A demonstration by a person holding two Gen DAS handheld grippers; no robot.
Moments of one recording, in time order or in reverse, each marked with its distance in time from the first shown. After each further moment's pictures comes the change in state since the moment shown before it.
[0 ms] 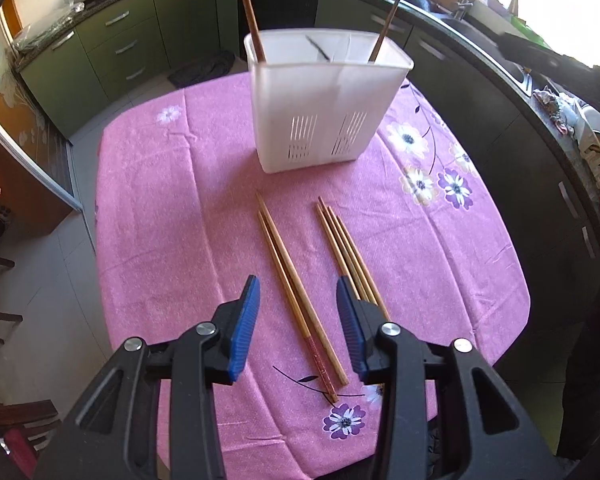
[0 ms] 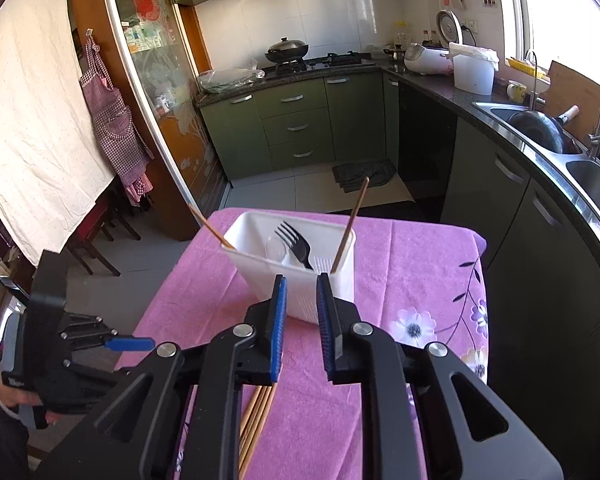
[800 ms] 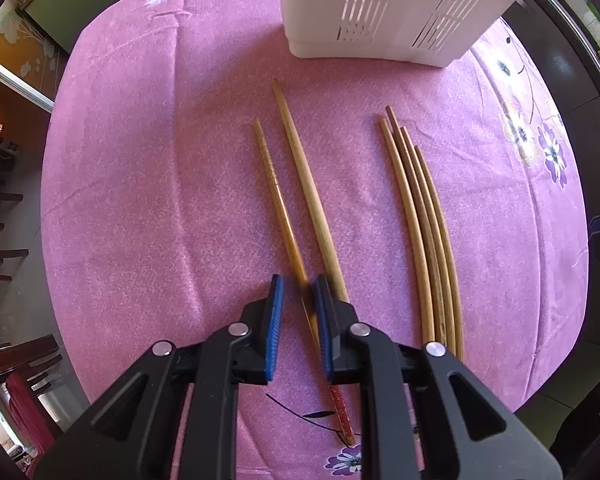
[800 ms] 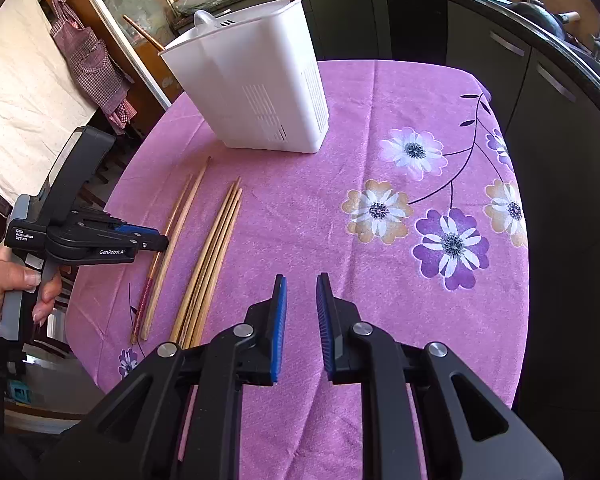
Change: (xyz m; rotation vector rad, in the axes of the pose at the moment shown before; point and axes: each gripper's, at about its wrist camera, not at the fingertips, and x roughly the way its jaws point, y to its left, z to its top) left arm 0.128 0.007 0.001 -0.116 0.265 0.099; right arm 0.063 -0.043 -0.141 0.077 0.296 0.012
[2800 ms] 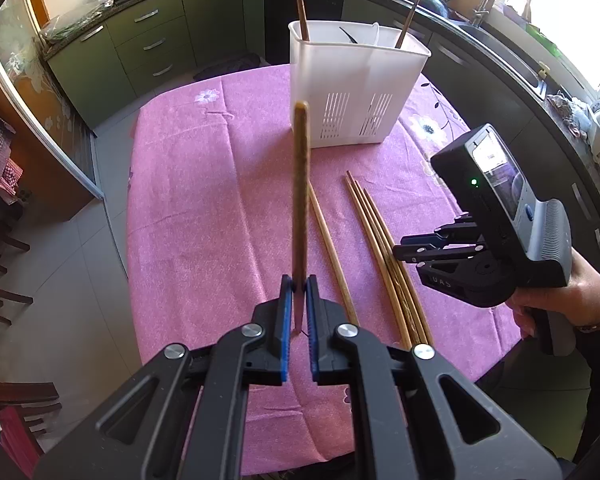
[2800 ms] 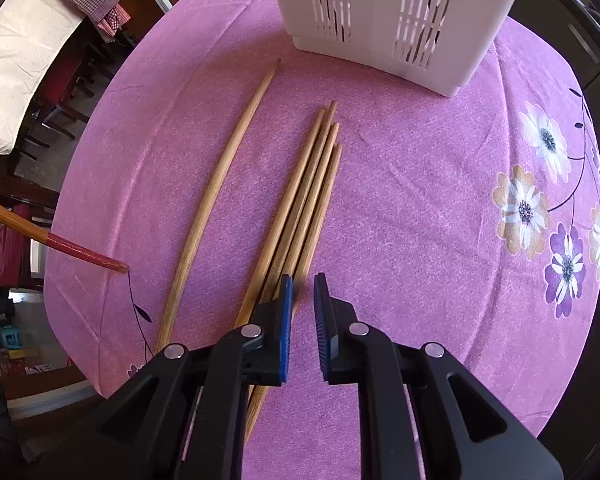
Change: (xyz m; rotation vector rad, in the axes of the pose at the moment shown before) left arm -0.131 0.028 -0.083 0.066 -0.325 -0.032; right arm 0.102 0.087 0.027 -0.114 0.350 -0.074
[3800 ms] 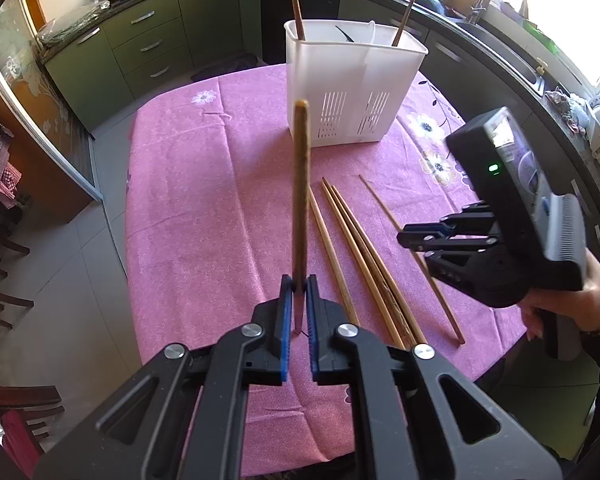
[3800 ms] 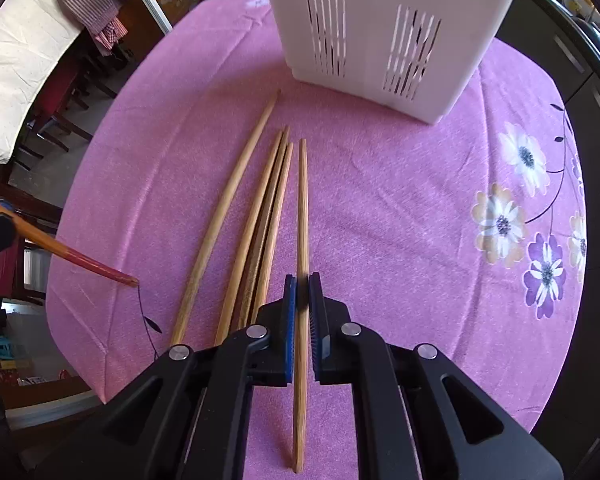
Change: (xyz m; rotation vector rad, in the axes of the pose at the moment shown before) left arm 0.000 -0.002 0.001 0.014 0.004 0.000; right arm -0.018 0.031 0.007 0.011 -0.096 -0.023
